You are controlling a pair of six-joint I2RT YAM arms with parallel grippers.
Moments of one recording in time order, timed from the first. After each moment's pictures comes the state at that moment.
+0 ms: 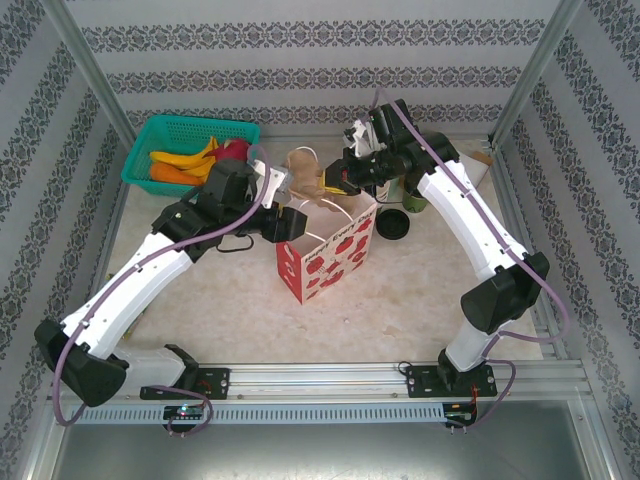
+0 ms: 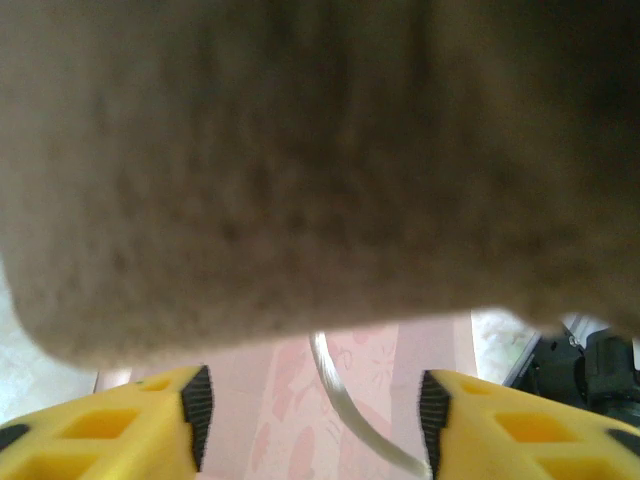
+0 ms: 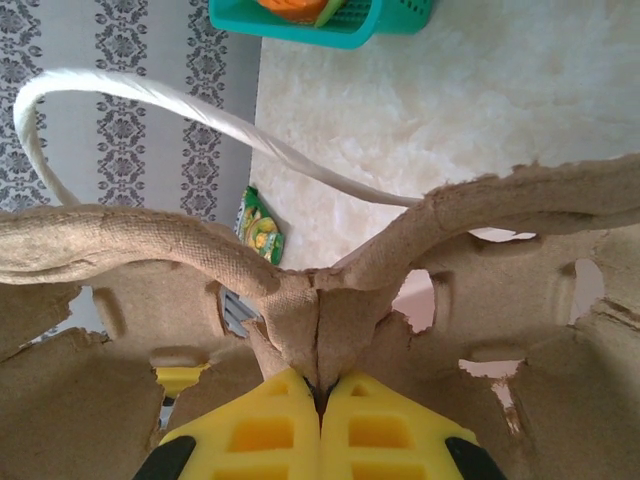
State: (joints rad) left arm -0.56 1.28 1.35 -0.72 0.35 -0.24; right arm 0.44 1.71 1.87 -1.02 -0.70 0.67
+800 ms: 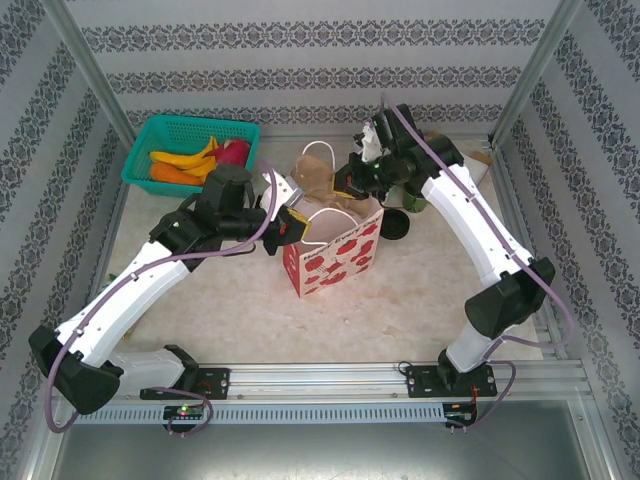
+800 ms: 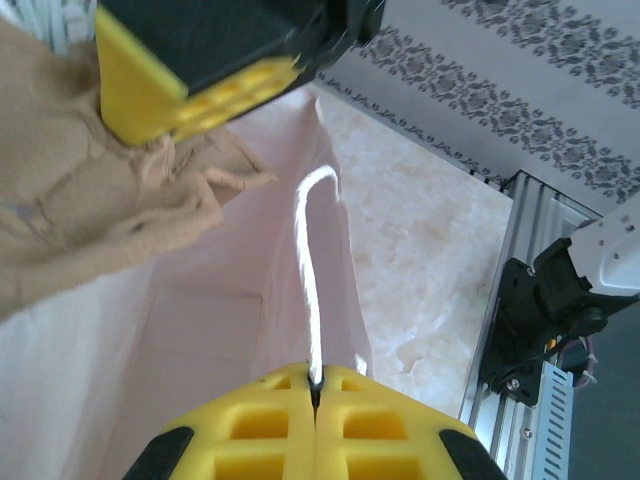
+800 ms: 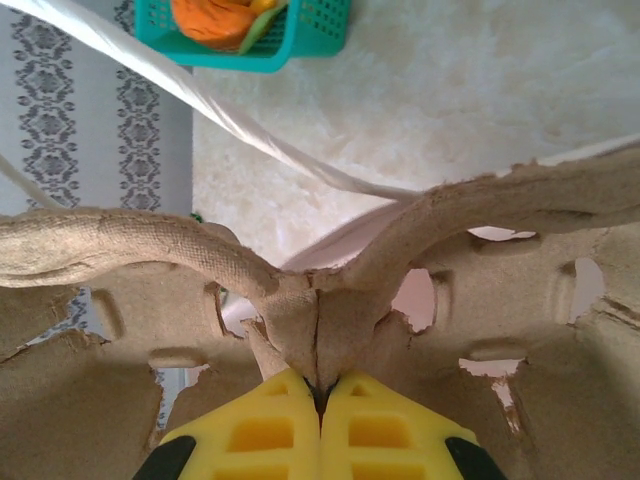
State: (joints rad) left arm -0.59 1.22 1.29 -0.62 0.53 0.02; right arm 0.44 1.66 1.82 -1.08 -0.54 0.68
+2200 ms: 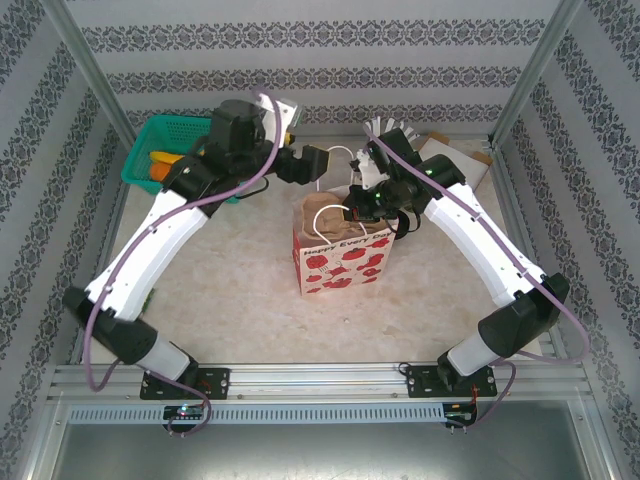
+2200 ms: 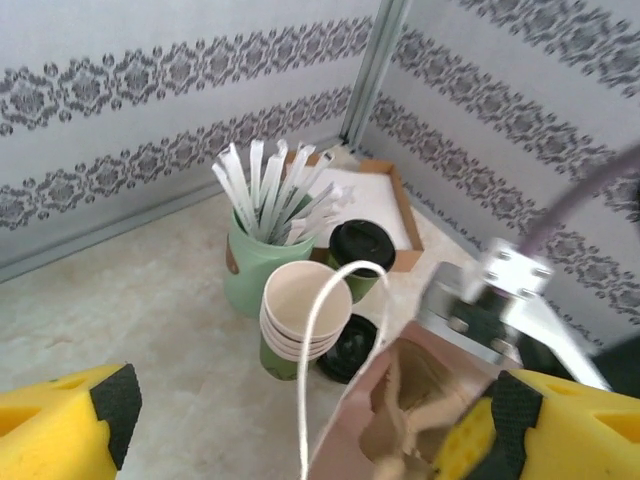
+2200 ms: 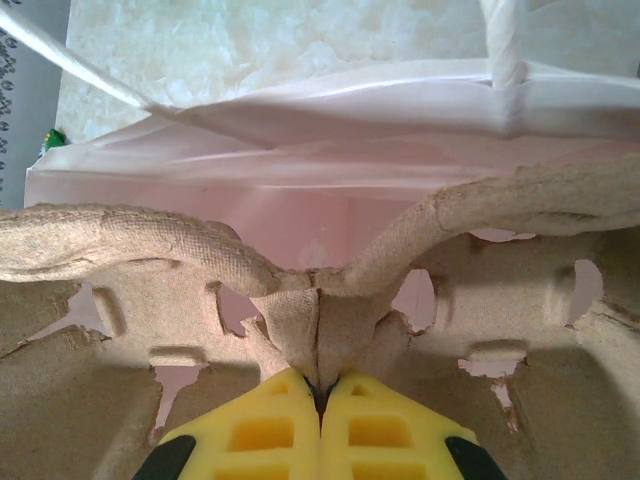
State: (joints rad) left arm -0.53 1.56 1.83 -0.68 0.23 -0.15; right arm 0.52 1.55 1.68 -1.15 -0.37 0.42
